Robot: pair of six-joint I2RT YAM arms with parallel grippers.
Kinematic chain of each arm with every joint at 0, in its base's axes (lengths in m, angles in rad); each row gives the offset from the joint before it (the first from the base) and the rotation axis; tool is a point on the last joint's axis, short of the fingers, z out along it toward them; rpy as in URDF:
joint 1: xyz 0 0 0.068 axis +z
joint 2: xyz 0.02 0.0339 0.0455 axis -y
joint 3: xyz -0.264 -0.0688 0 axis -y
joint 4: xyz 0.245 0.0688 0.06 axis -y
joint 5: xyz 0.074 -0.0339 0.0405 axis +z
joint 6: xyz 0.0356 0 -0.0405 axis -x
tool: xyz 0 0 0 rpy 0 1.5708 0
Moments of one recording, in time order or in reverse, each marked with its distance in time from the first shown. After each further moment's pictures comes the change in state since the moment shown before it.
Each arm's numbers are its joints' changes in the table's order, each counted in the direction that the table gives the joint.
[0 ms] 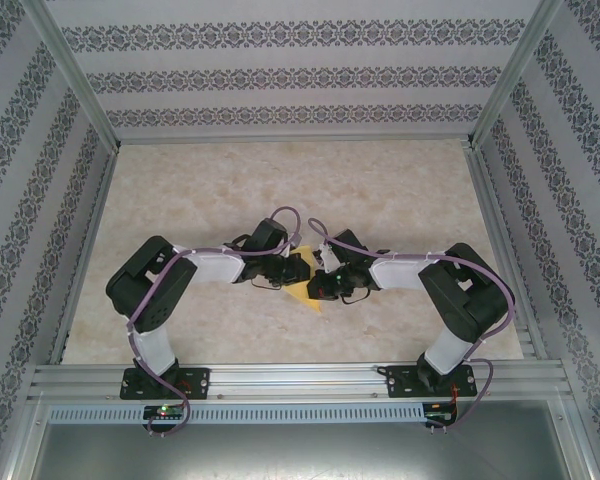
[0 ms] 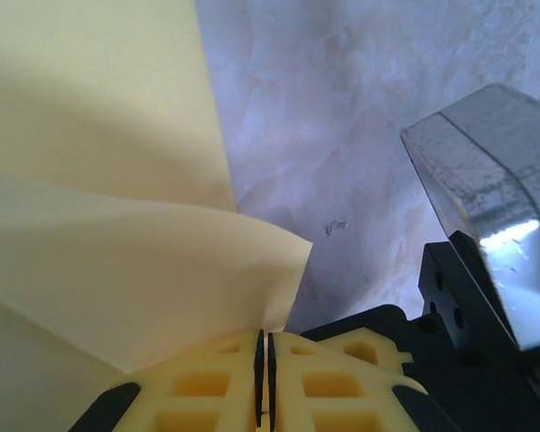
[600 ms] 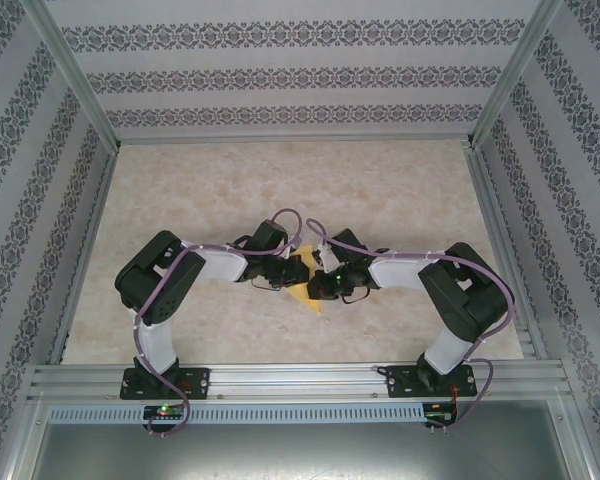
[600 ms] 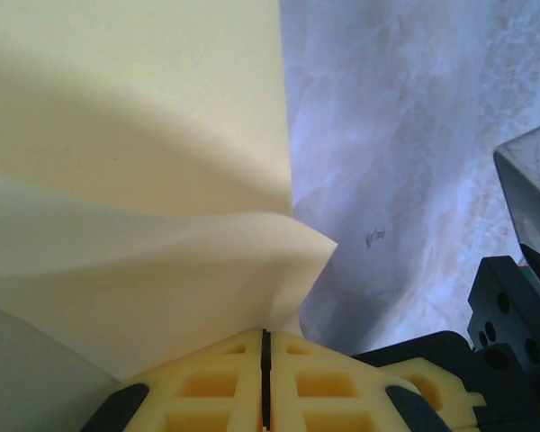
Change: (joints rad) left arm 0.029 -0.070 0.014 0.024 -0.039 -0.034; right arm 0.000 -0.003 0.013 -0.030 -0.002 0.042
